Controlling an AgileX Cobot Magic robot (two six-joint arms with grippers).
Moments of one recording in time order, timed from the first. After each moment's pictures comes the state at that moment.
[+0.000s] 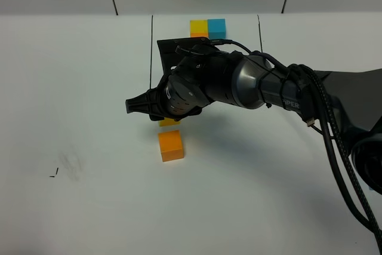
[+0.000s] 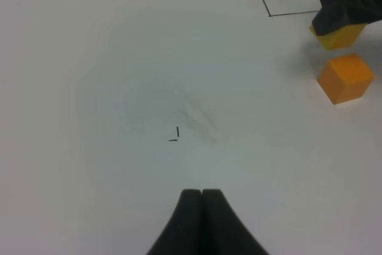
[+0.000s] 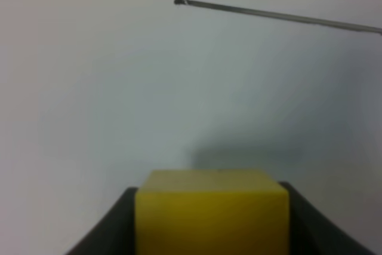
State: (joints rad) left arm -0.02 -0.01 -0.50 -0.11 1.07 0.09; right arm 0.79 2.17 -1.57 -0.19 0.53 0.75
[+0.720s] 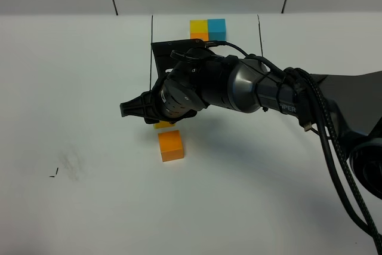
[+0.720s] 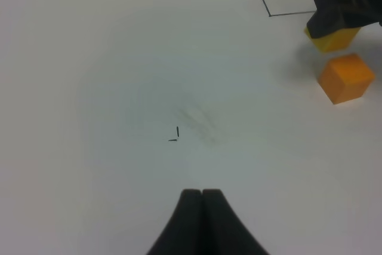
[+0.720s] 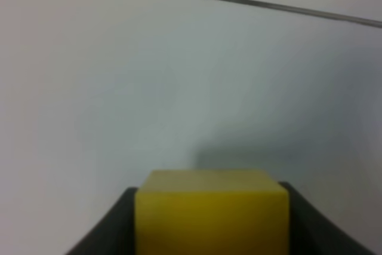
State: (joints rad) left arm -0.02 -0.01 -0.50 -0.11 1.07 0.09; right arm 0.81 2.17 -1.57 -0.20 0.52 0.75
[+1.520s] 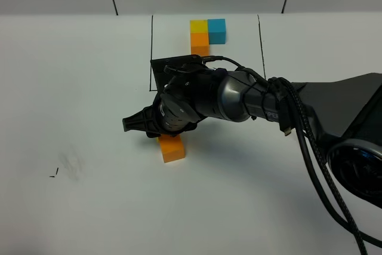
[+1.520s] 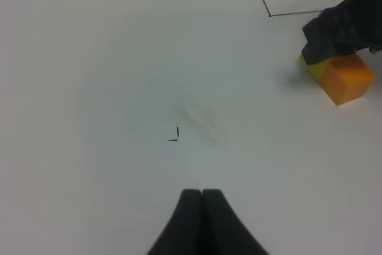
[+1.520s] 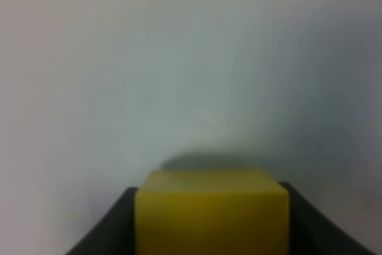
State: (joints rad) left arm -0.02 -0.01 -0.50 -0.11 1.07 0.09; right arm 0.82 2.24 -1.57 -0.19 0.52 0.75
